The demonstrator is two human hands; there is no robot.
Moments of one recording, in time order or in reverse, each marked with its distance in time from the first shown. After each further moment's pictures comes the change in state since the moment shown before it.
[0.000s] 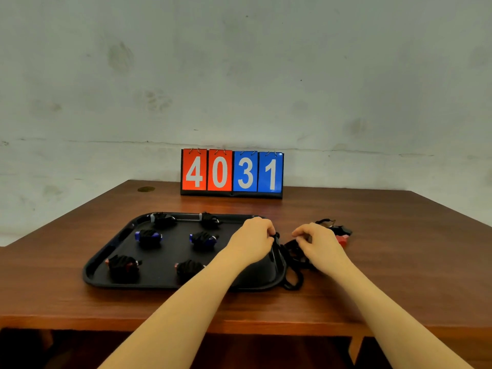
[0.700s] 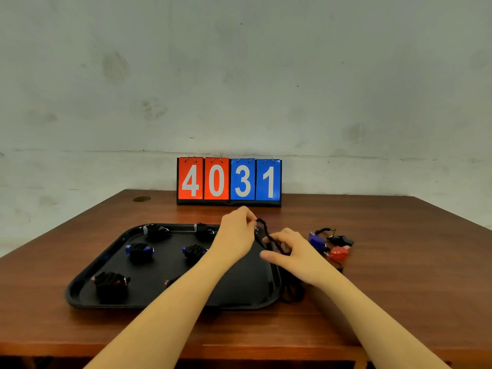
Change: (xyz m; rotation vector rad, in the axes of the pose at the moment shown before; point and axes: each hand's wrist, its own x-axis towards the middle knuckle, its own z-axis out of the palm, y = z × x) left_hand 0.016 -0.008 -0.020 -0.178 0.294 -0.112; right_hand 0.009 -0.024 0.010 0.244 -0.212 -0.180
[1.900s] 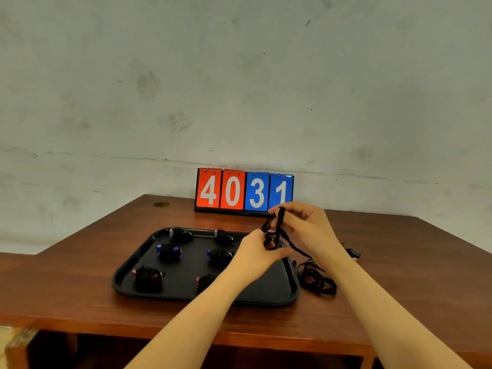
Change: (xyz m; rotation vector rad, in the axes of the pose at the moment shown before) left_hand -0.047 0.008 -0.024 -0.269 -0.172 0.034; right_hand -0.005 -0.098 -0.022 0.569 0.236 -0.119
